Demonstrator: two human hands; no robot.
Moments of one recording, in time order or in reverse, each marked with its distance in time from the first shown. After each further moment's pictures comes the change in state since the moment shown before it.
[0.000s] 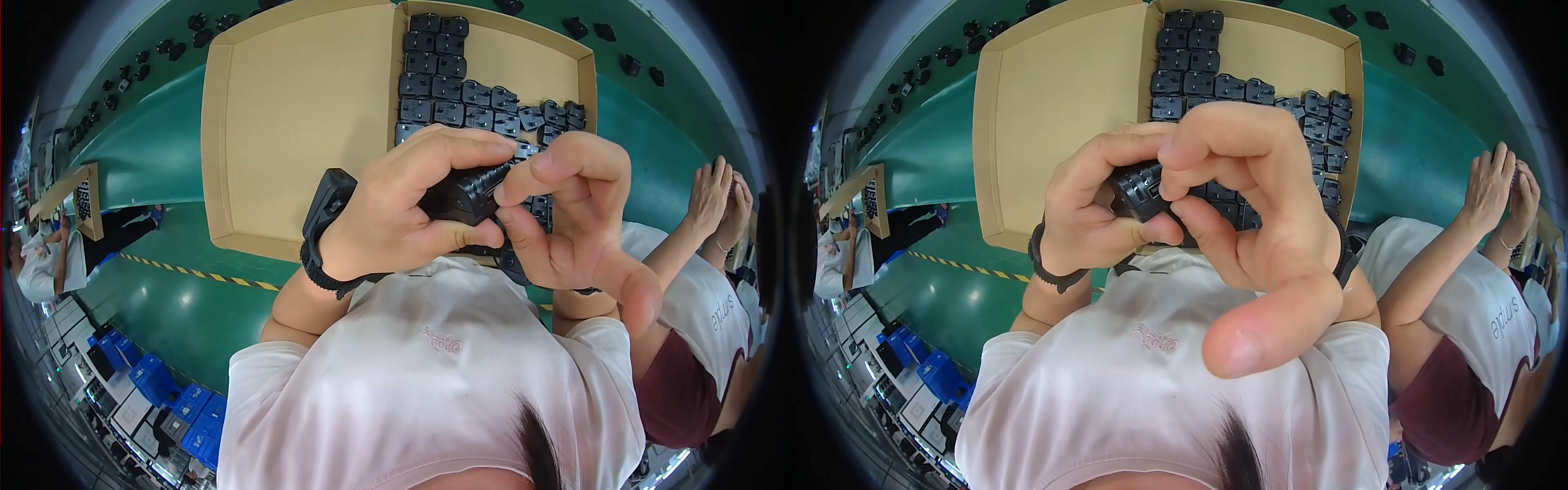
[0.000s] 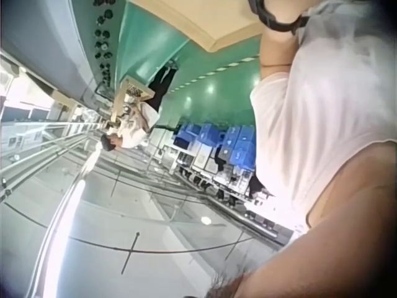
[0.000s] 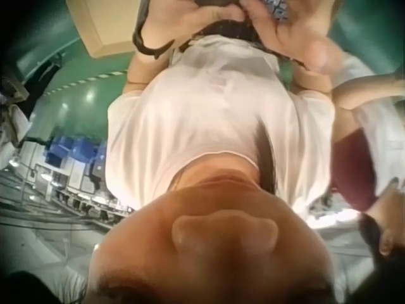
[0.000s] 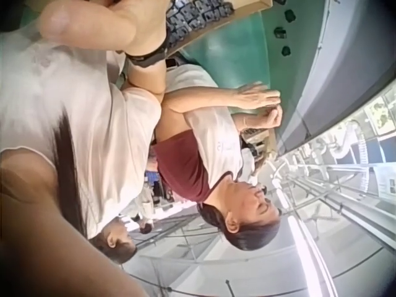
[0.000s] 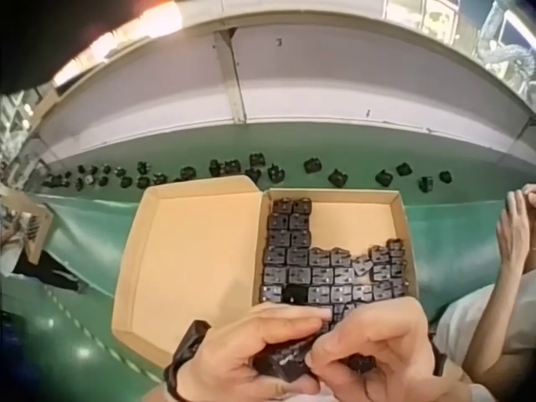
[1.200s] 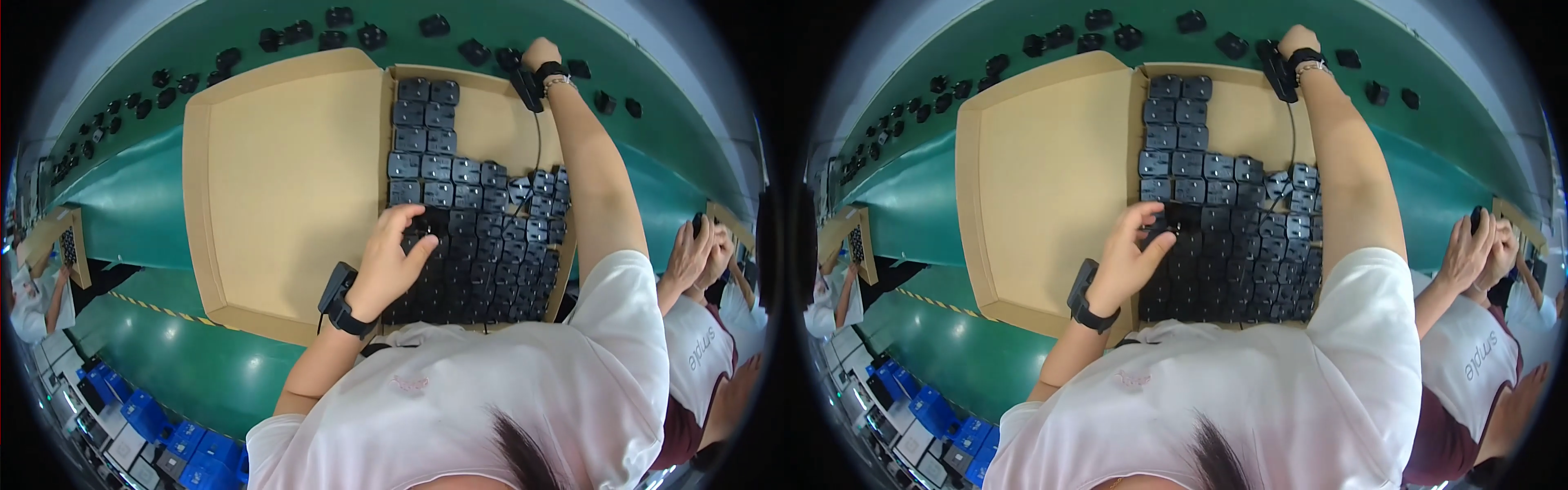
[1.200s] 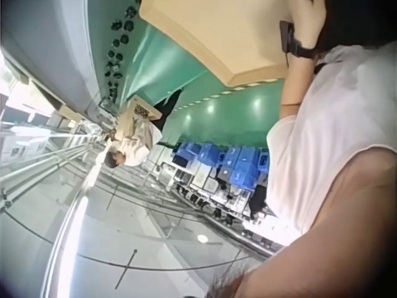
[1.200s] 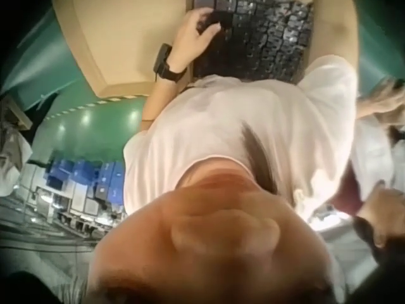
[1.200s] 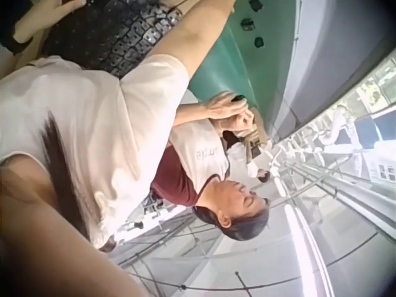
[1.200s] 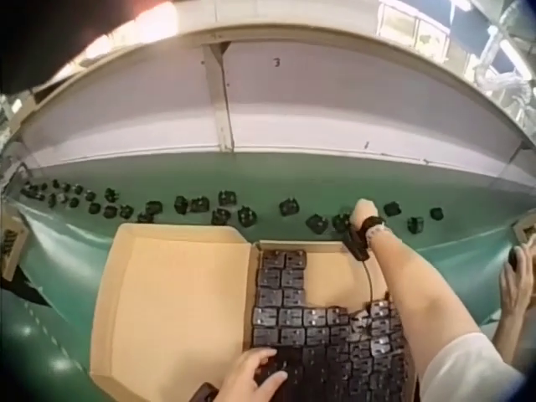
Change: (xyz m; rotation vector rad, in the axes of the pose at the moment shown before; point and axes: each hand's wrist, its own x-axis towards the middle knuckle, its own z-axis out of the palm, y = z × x) left_hand -0.049 -0.115 0.021 0.275 0.056 -0.607; right_hand -0.014 0.416 -0.105 -1.133 -0.165 1.004
